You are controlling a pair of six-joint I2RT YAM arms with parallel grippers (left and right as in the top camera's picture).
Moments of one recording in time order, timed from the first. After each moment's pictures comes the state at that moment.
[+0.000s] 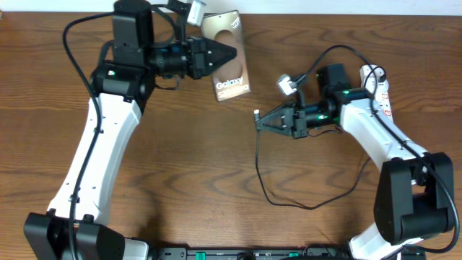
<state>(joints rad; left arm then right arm) -0.19 1.58 1.50 -0.40 1.04 -0.36 0.20 1.78 1.17 -0.71 -1.52 -0.39</state>
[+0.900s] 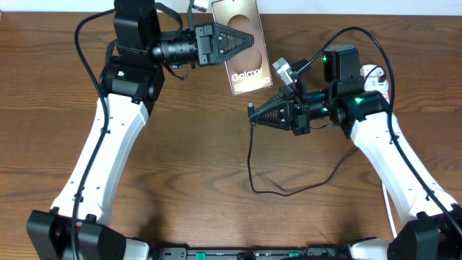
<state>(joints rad) -0.22 1.59 1.50 -0.04 1.19 -0.83 0.25 1.54 1.22 -0.48 -1.54 -0.09</state>
